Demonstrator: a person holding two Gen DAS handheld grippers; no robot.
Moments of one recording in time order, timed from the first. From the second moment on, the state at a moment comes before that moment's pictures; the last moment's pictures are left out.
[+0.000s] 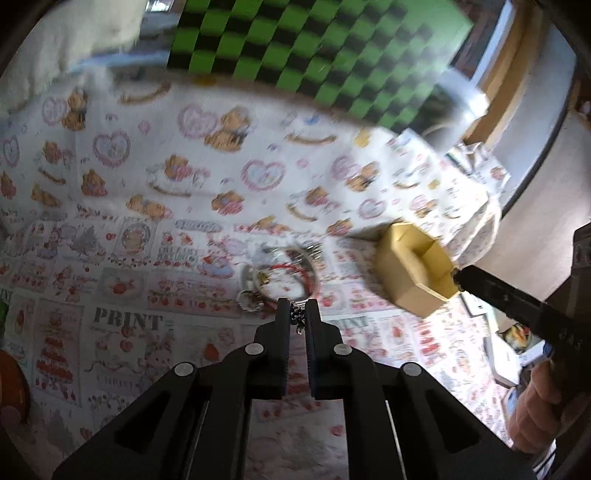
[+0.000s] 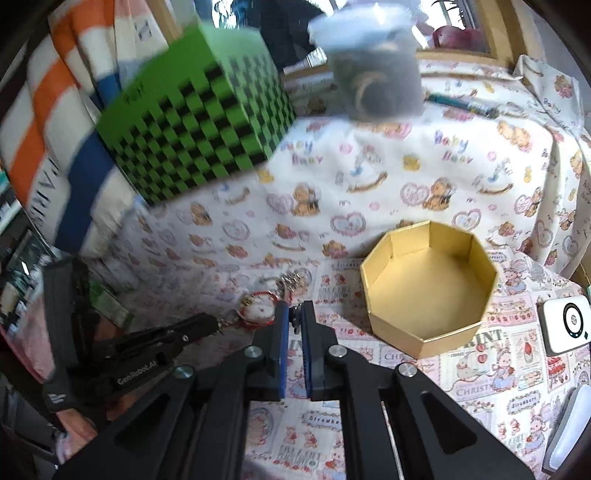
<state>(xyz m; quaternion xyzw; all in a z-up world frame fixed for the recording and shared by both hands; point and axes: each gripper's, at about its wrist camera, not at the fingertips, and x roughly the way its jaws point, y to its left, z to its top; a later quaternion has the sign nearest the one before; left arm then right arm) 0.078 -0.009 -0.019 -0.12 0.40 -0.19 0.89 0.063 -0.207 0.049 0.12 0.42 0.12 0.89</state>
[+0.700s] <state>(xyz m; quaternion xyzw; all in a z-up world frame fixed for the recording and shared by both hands) 0.127 -0.172 0.008 -0.04 0.43 -0.26 0.86 0.087 -0.320 0.020 0.22 0.44 0.05 0.87</state>
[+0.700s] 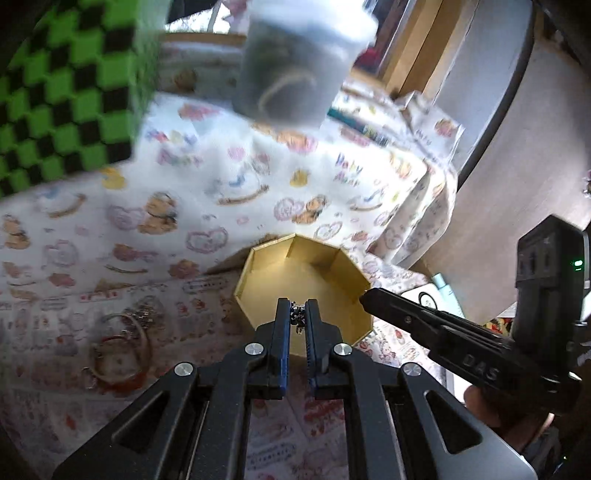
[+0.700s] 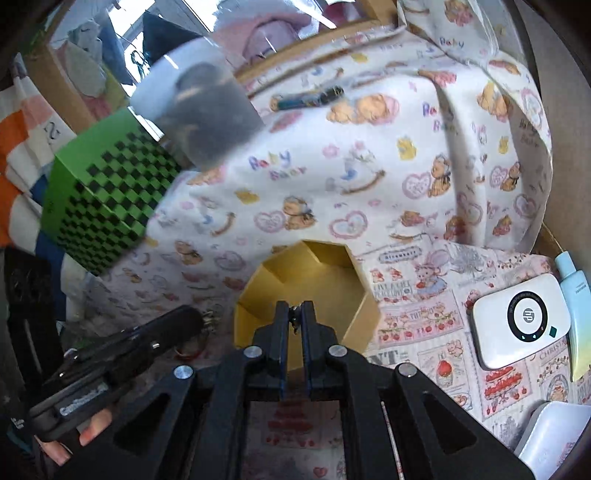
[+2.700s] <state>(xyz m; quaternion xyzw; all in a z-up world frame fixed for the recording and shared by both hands) 0.125 -0.033 -0.059 -0.01 0.46 -0.07 0.88 0.064 -0.248 0.030 0.06 0.38 0.01 0.92</state>
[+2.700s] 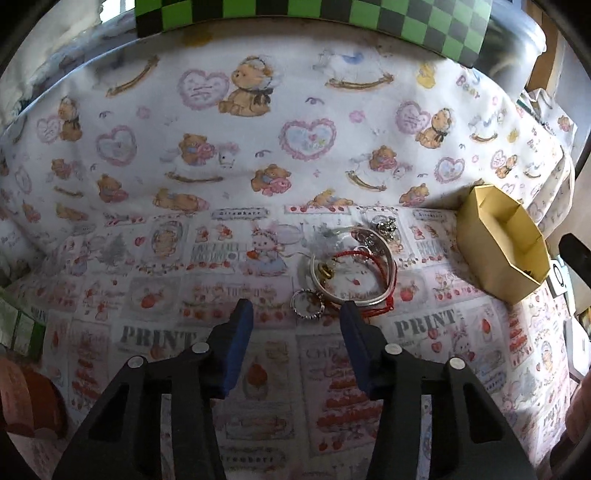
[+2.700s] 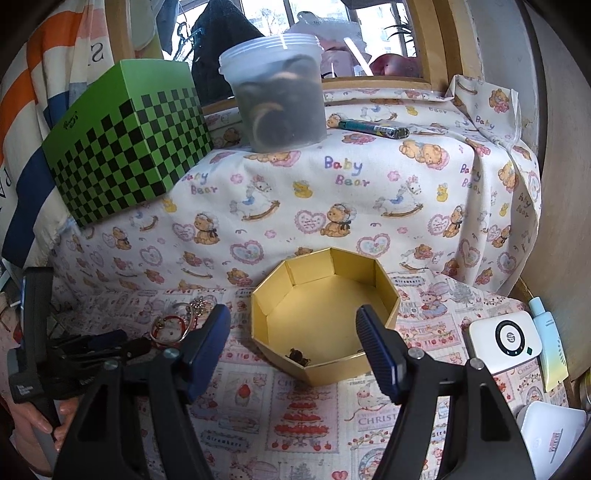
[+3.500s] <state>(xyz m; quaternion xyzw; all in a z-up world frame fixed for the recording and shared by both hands) 0.130 -0.029 -0.062 -0.02 0.47 -0.09 0.88 0.065 -0.252 0.030 0.07 0.39 0.00 0.92</state>
